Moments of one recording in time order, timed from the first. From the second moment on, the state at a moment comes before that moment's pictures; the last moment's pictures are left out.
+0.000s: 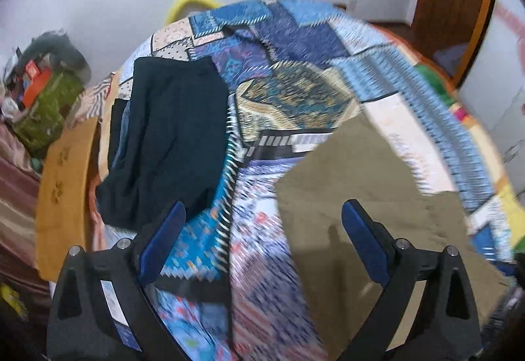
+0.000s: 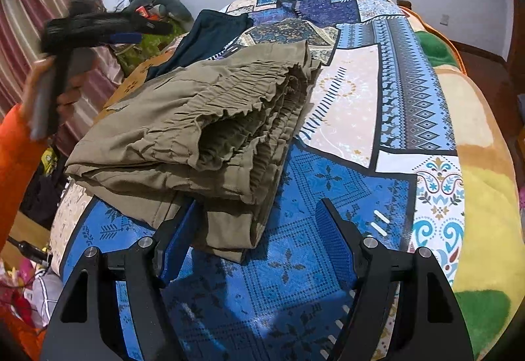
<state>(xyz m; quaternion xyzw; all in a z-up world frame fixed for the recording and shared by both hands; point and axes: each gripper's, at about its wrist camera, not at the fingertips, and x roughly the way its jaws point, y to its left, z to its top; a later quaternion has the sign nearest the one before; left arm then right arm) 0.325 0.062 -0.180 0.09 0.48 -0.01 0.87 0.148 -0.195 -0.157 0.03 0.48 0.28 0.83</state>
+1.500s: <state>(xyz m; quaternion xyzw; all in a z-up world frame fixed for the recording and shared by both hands) 0.213 0.073 -0.152 -0.01 0.44 -0.08 0.89 0.207 -0.186 -0.118 0.02 0.42 0.27 0.87</state>
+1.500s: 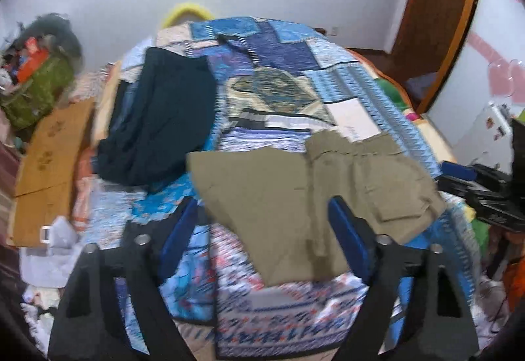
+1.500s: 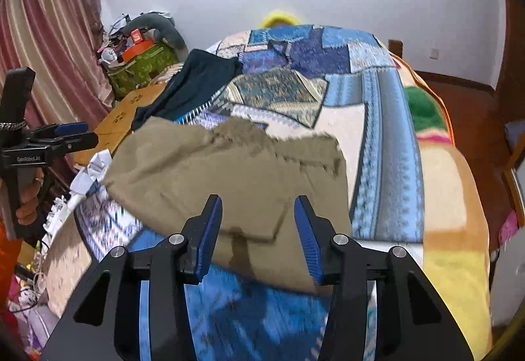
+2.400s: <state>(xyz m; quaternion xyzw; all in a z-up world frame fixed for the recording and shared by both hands) 0.233 0.128 -0.181 -0.04 0.48 -0.03 0.87 0.215 -0.199 -0.145 -0.02 0.47 0.25 0.85</state>
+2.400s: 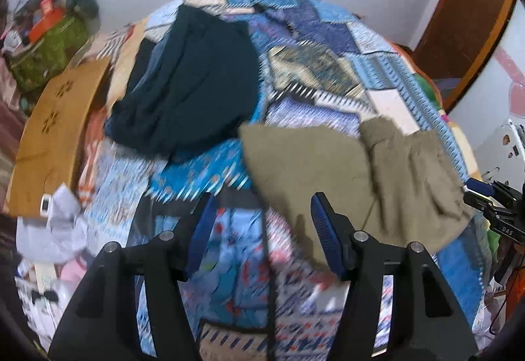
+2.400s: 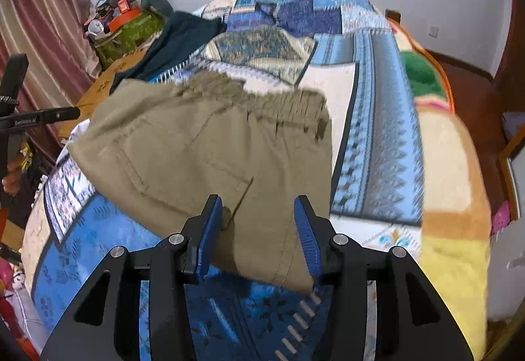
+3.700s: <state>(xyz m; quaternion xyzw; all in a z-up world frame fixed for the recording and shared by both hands) 0.277 0.102 -0.247 -0.07 0.56 -0.09 0.82 0.277 -0.231 -0.204 0.06 0.54 0.23 0.81</state>
